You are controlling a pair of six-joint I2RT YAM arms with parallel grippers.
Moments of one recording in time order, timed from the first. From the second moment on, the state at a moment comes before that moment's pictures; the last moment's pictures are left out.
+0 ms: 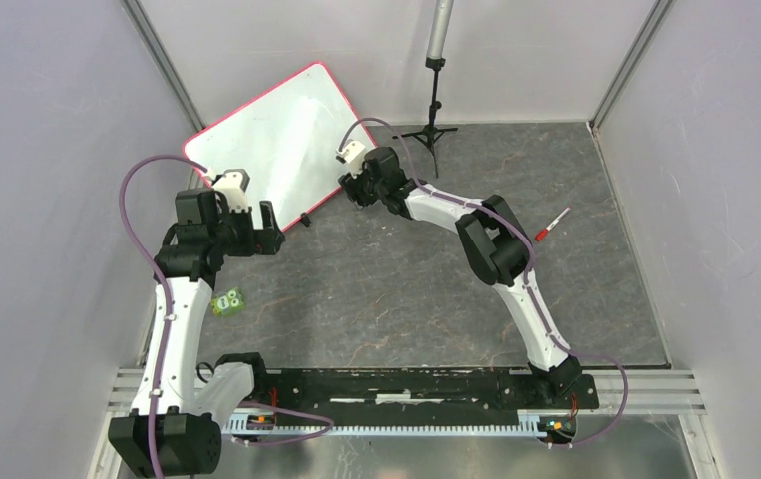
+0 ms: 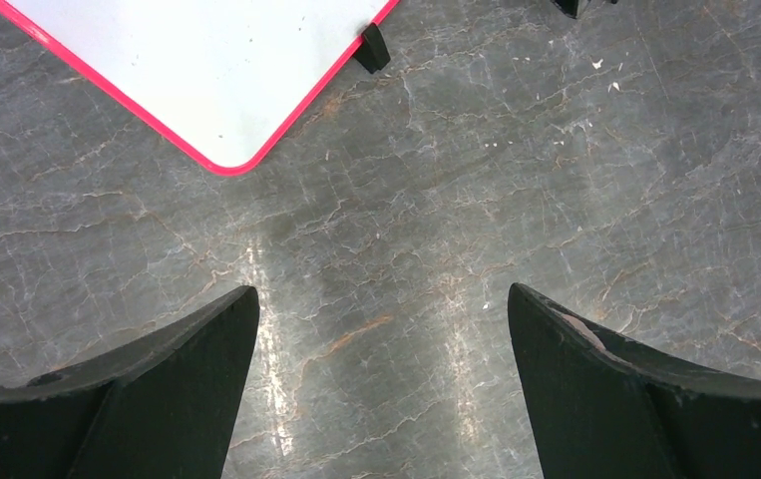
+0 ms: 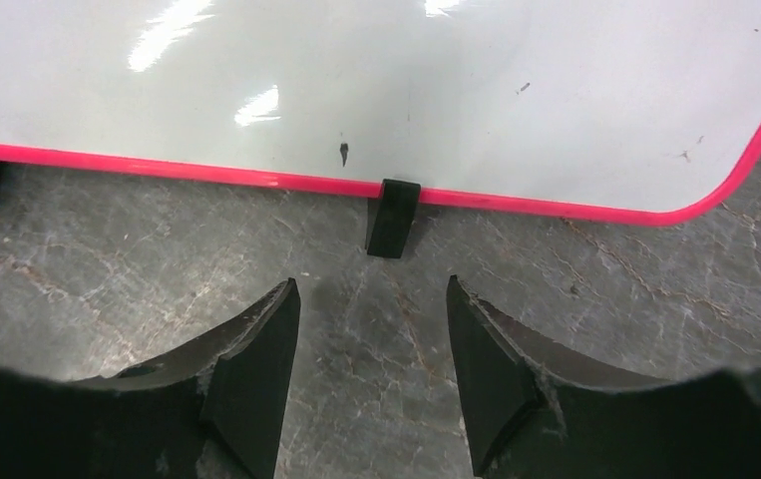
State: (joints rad) left arm 0.07 0.94 0.97 -0.74 0.26 0.00; right arm 0.67 2.40 1.84 0.05 -0.08 -0.19
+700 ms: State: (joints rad) left arm 0.07 0.96 0.97 -0.73 0.24 0.00; right arm 0.67 2.52 1.94 0.13 -0.07 -0.15
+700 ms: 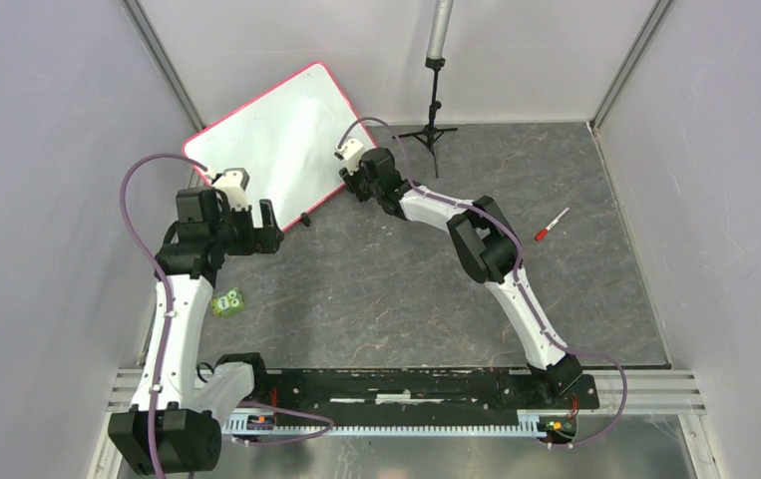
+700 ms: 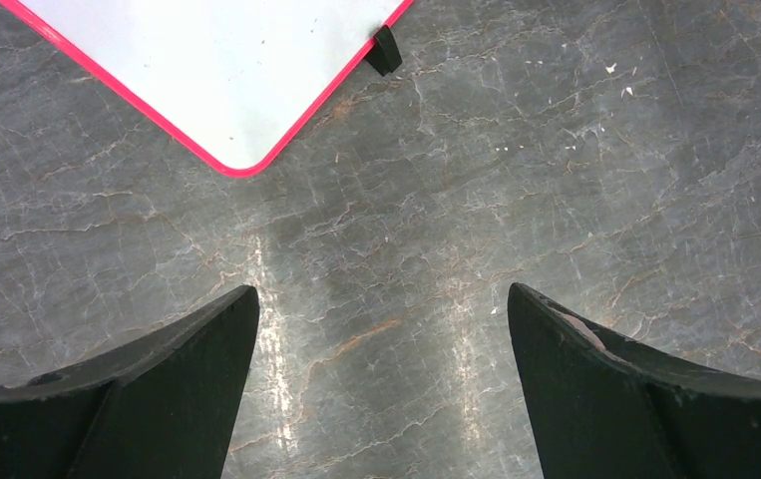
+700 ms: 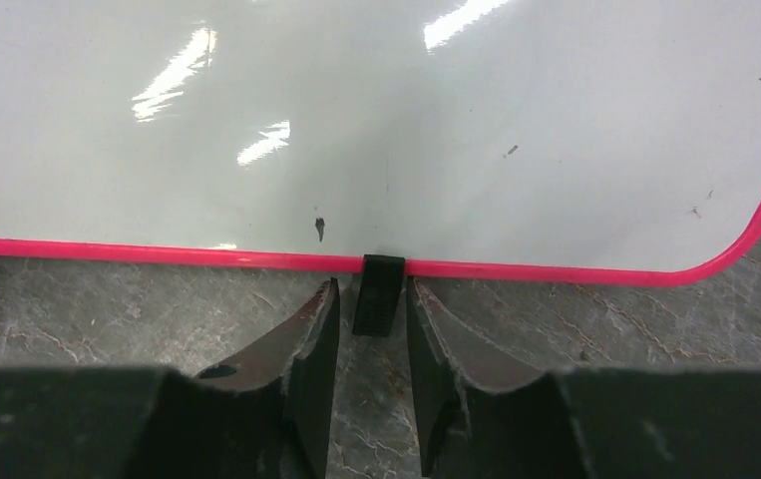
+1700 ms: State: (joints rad) left arm 0.07 0.90 0.96 -0.73 0.25 0.00; right arm 0.65 2.09 1.31 0.20 -0.06 -0.13
